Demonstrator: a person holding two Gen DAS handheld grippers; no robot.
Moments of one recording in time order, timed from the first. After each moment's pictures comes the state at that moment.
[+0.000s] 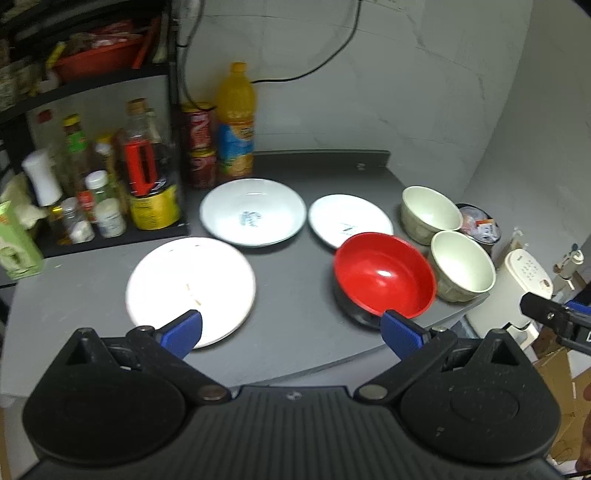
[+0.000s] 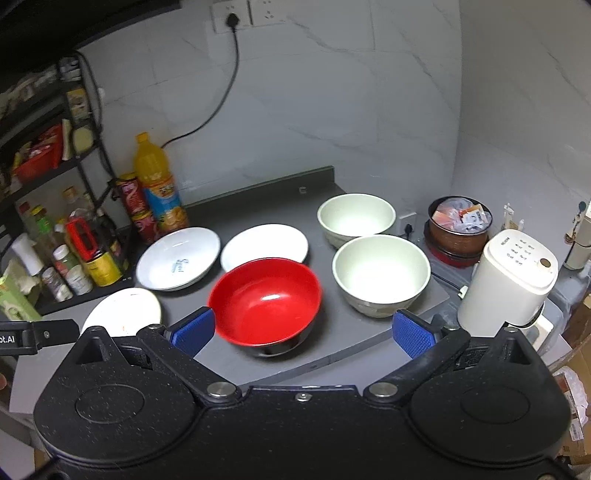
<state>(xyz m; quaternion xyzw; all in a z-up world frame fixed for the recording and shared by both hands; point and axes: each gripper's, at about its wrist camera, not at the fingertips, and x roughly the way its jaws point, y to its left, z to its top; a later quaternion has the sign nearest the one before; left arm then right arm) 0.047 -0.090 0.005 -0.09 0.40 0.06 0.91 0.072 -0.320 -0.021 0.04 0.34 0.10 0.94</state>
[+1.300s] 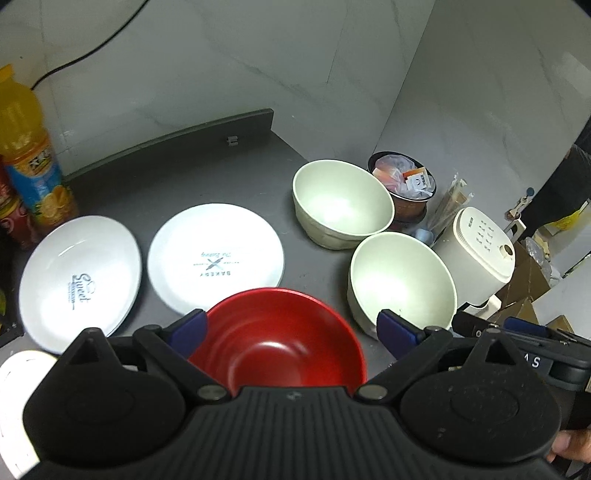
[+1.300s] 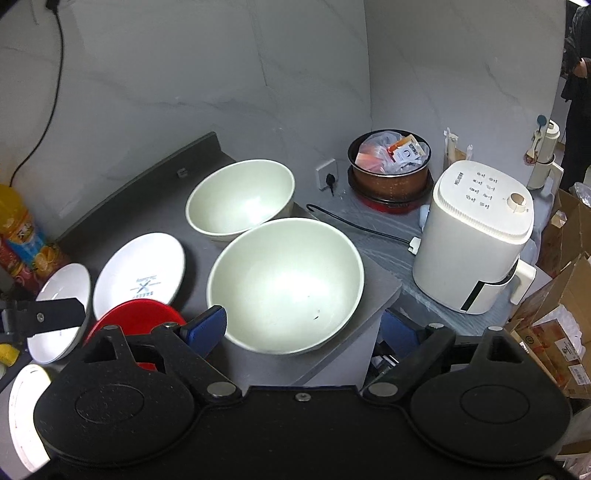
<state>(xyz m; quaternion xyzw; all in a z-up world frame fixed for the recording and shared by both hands) 0.274 -0.187 -0.056 -0.03 0.47 -0.11 0.87 0.218 -0.380 -0.102 0.12 0.42 -0.03 0.90</state>
